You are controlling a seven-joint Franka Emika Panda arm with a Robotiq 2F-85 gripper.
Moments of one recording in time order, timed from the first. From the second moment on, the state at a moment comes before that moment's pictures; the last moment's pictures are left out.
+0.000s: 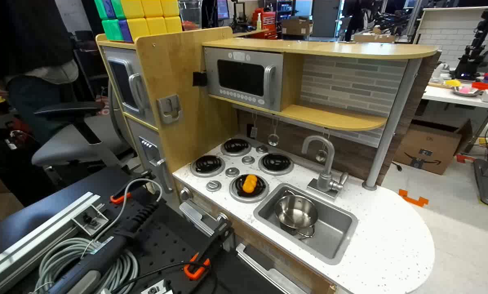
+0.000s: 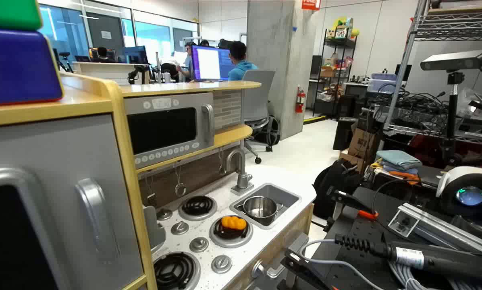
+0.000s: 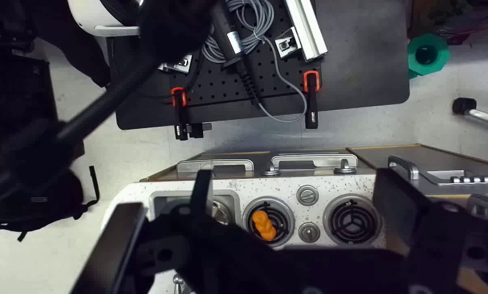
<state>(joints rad) 0.04 -0.33 0.25 -2.05 -0.03 1.45 0.34</state>
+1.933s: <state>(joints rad) 0.03 0.10 0.10 -2.05 -0.03 2.16 0.51</state>
